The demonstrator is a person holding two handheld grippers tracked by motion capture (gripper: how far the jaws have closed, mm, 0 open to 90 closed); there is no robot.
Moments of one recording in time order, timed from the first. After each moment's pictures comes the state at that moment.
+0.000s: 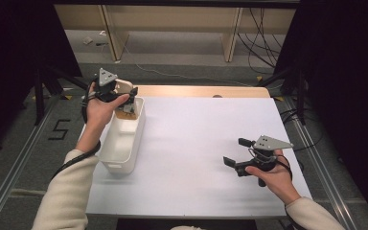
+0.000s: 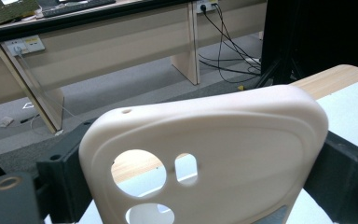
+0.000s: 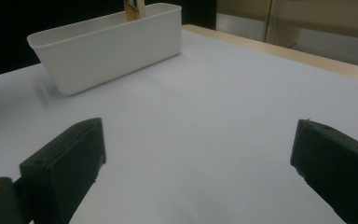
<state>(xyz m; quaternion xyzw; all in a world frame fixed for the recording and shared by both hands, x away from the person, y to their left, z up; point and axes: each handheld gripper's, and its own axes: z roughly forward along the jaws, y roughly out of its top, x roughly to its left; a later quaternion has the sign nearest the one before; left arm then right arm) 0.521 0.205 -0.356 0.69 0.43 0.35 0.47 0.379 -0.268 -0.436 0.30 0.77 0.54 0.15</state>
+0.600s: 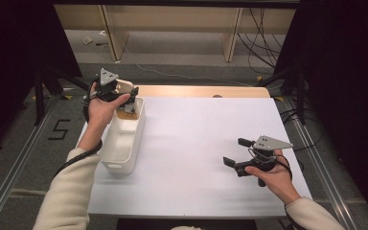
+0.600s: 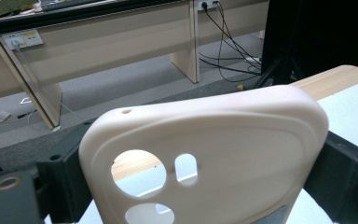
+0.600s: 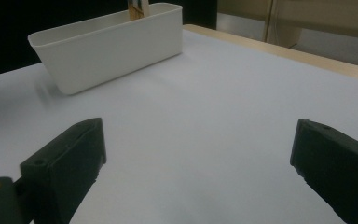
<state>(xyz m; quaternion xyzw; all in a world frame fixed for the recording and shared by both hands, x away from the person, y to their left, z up) 0.527 0.205 -0.360 0.69 0.44 0.34 0.47 0.379 -0.268 -0.436 0.30 0.77 0.54 0.15</state>
